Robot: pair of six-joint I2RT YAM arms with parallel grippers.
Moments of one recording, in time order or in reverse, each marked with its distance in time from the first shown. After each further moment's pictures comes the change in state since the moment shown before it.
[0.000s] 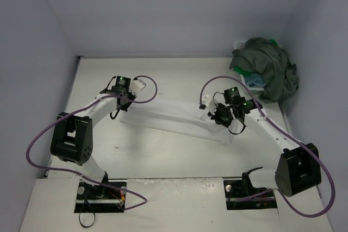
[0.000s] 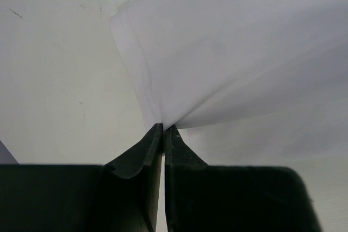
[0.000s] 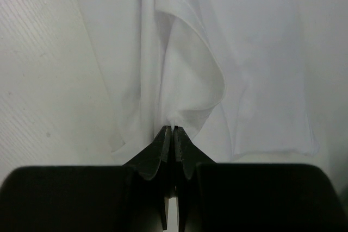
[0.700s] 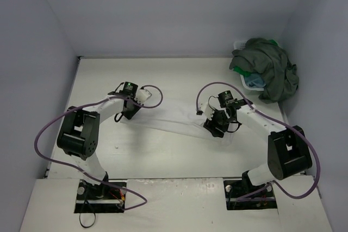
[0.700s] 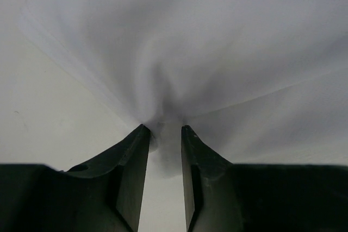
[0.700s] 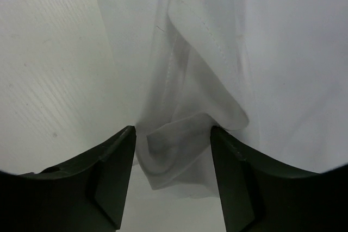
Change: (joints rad) left arm -0.051 0.081 -0.020 -0.059 0.027 0.001; right arm 0.000 0.169 -0.035 0.004 -0.037 -0.029
